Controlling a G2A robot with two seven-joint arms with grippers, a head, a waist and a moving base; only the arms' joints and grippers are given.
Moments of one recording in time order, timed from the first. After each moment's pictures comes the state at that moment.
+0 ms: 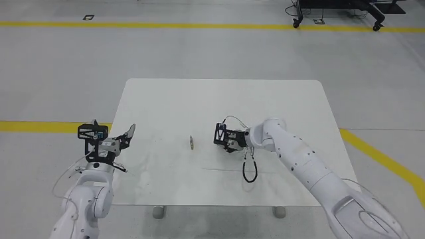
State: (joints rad) left arm 1.73 -1.15 -1.60 -1.80 1.33 0.00 0.00; right arm -0.88 -1.29 0.79 -1.00 -1.36 -0.87 0.26
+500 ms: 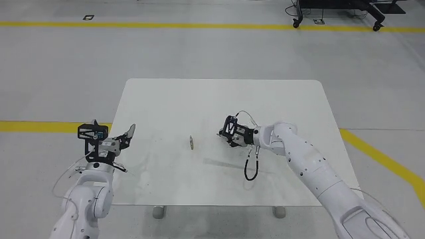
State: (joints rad) left arm 1.73 -1.15 -1.60 -1.80 1.33 0.00 0.00; right arm -0.97 -1.24 0.91 -1.08 -1.34 -0.80 0.14
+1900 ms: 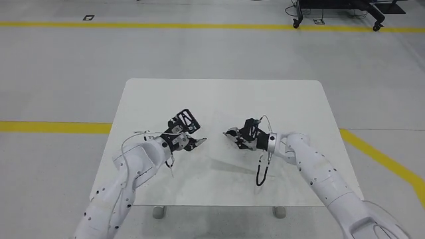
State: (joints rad) left arm 1.32 -1.17 -1.15 -1.77 1.54 -0.50 -0.41; right arm -1.06 -1.19 0.99 -1.05 -1.45 -0.88 -0.33
